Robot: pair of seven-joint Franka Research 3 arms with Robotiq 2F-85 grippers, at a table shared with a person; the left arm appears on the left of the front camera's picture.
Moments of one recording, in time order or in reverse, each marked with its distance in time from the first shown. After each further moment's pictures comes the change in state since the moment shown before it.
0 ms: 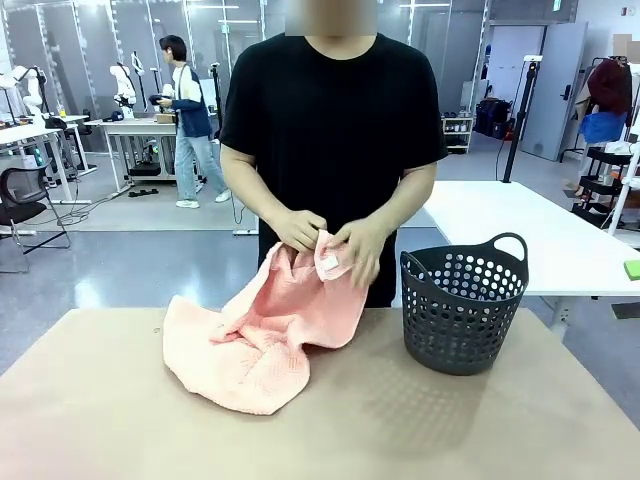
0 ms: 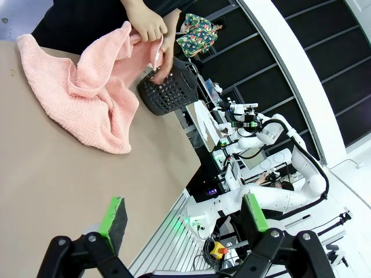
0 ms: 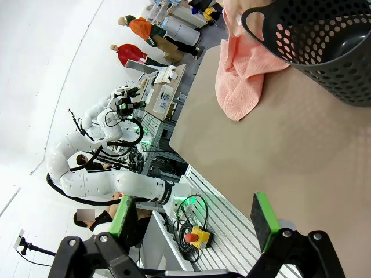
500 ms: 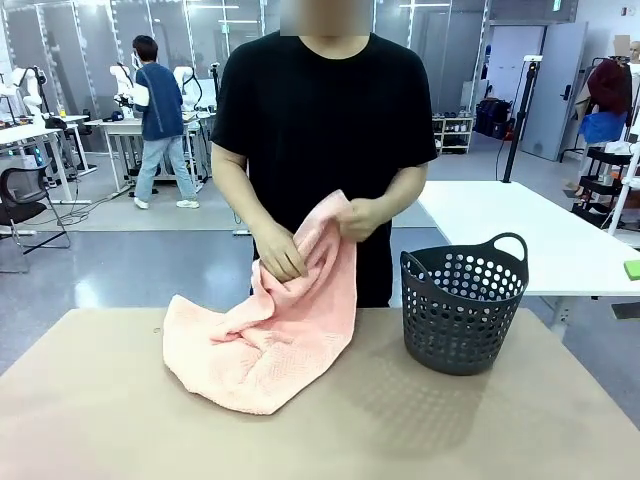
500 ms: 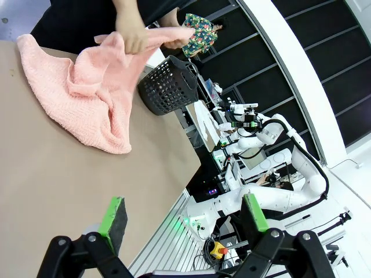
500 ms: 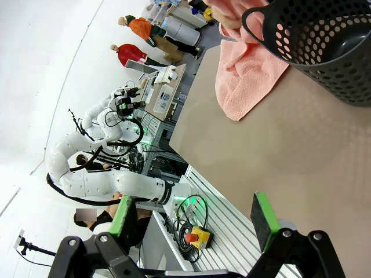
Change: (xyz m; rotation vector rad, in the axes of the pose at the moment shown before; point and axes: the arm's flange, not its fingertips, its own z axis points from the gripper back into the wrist) left arm 0.000 0.000 0.000 0.000 0.000 0.000; right arm 0.000 0.000 0.000 0.000 0.000 0.000
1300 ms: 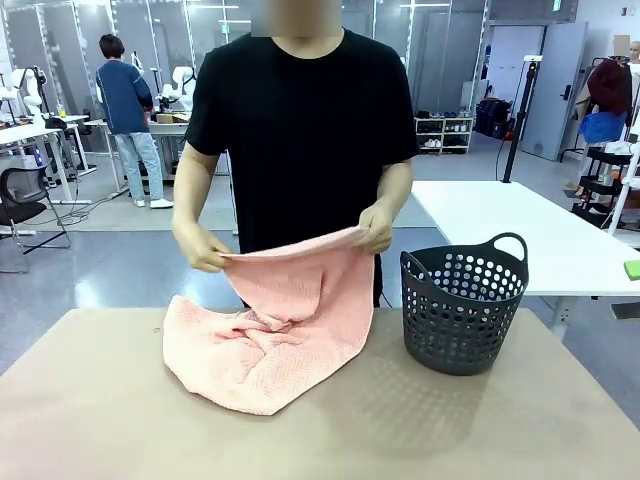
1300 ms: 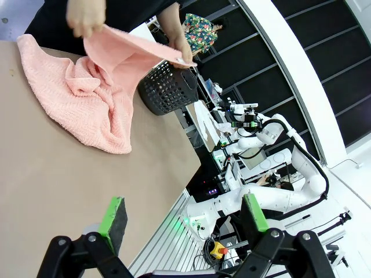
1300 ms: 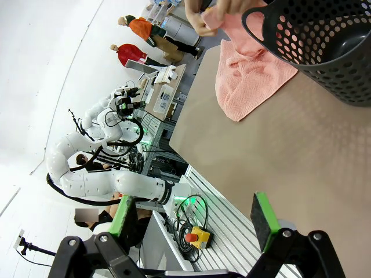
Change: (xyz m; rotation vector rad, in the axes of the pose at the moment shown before) left arm 0.000 0.000 0.000 0.000 0.000 0.000; right arm 0.000 0.000 0.000 0.000 0.000 0.000
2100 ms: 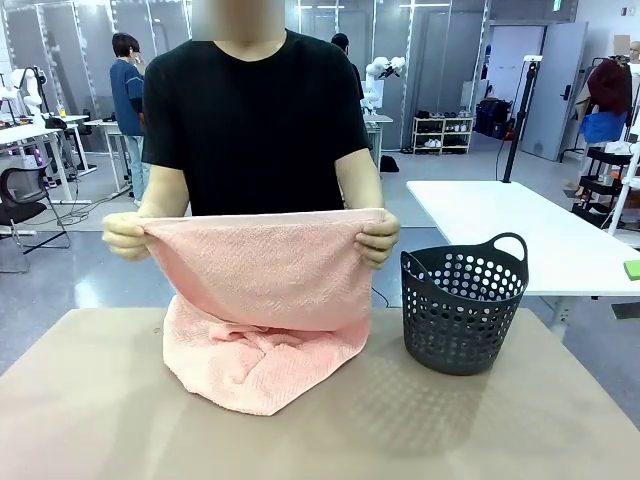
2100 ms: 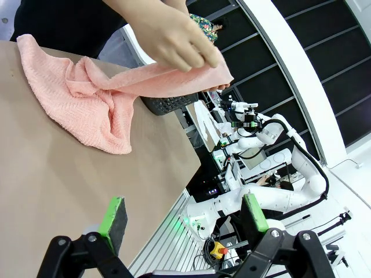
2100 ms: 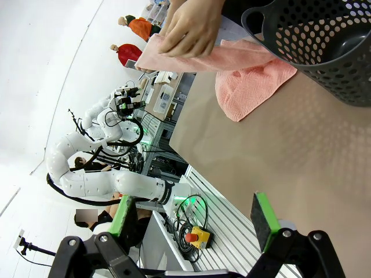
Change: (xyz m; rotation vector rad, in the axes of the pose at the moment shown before) left arm 0.000 0.000 0.000 0.000 0.000 0.000; right arm 0.000 0.000 0.000 0.000 0.000 0.000
